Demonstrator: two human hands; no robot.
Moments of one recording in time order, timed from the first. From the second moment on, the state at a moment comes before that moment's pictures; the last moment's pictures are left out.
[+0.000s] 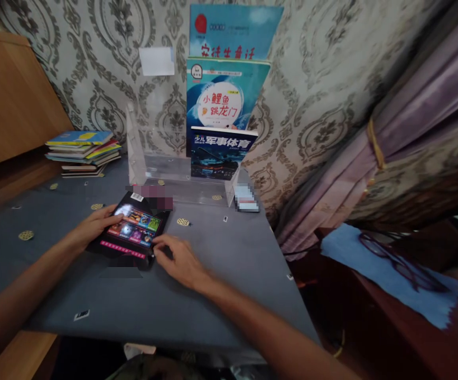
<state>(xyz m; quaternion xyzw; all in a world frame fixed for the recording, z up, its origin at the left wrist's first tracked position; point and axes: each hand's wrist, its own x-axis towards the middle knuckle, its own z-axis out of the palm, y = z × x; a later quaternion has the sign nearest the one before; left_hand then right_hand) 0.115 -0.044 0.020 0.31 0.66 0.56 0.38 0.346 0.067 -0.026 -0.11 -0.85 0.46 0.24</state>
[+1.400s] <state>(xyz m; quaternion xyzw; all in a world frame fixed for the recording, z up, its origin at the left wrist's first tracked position) 0.118 -0.040 -0.032 0.66 0.72 0.19 0.03 0.313 0.122 -0.029 -0.19 -0.96 0.17 0.12</state>
